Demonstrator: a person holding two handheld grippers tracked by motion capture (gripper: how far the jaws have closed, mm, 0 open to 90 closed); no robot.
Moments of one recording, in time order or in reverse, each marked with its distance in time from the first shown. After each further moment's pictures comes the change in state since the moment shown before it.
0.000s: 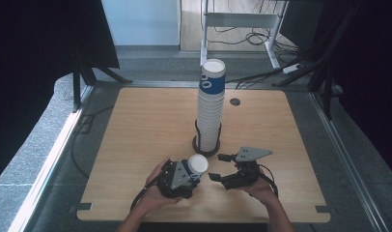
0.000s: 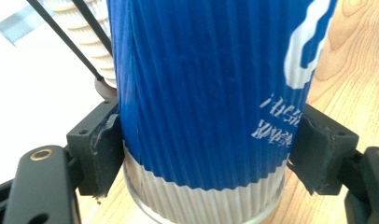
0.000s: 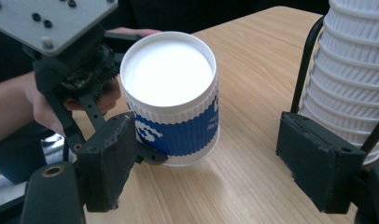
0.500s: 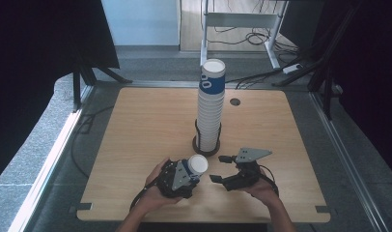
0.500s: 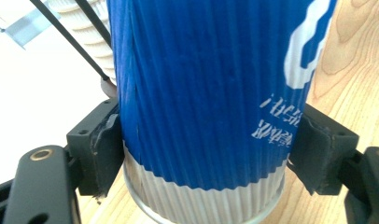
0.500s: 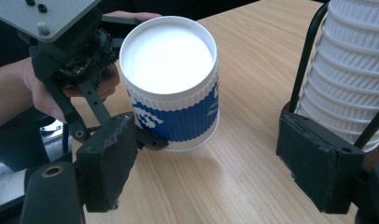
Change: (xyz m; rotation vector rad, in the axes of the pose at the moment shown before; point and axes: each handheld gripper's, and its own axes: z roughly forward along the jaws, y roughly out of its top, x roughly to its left) left arm -0.001 0.000 0.001 0.011 0.025 0.031; right arm 0.000 -0.002 -0.001 0.040 0.007 -0.004
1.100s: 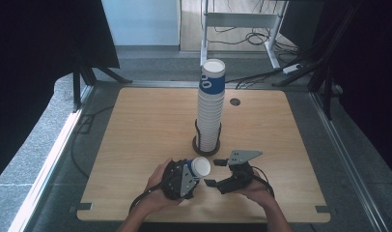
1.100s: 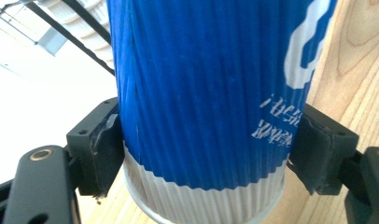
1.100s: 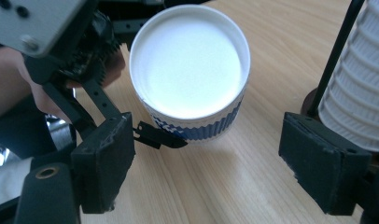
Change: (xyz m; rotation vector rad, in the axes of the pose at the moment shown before) left arm -0.014 0.005 0.004 0.065 0.095 0.148; right arm 0.006 -0.003 0.018 0.070 0.025 -0.006
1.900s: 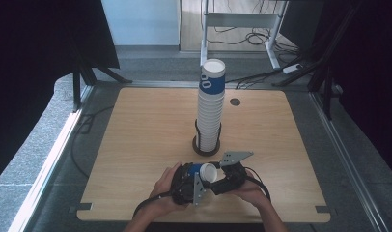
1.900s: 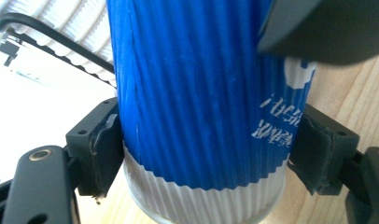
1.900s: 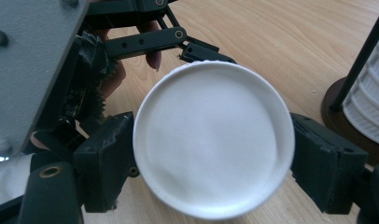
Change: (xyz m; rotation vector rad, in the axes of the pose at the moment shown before) left arm -0.025 0.009 0.011 0.051 0.070 0.142; right arm 0.003 -0.001 0.020 0.034 0.021 0.015
